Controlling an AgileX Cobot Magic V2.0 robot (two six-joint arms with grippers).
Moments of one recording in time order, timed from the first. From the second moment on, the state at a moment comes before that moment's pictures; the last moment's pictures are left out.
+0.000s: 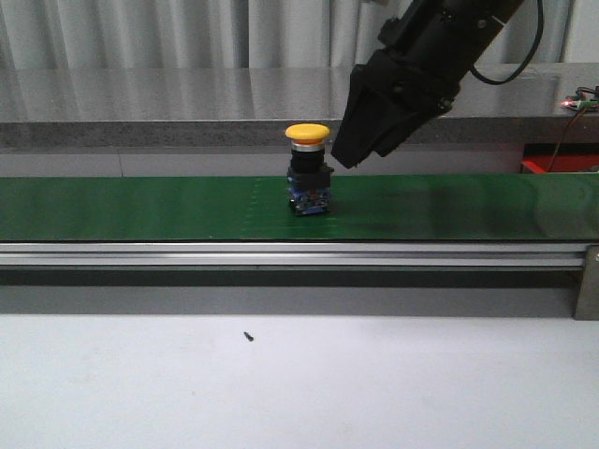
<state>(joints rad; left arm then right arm) 0.16 0.74 -0.73 -0.44 0.62 0.39 0.28 1.89 -1.51 0.59 0.91 -0.89</state>
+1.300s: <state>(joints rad) 0.16 0.74 -0.73 -0.44 0.62 0.39 0.30 1.94 -1.52 0.59 0.89 -0.89</state>
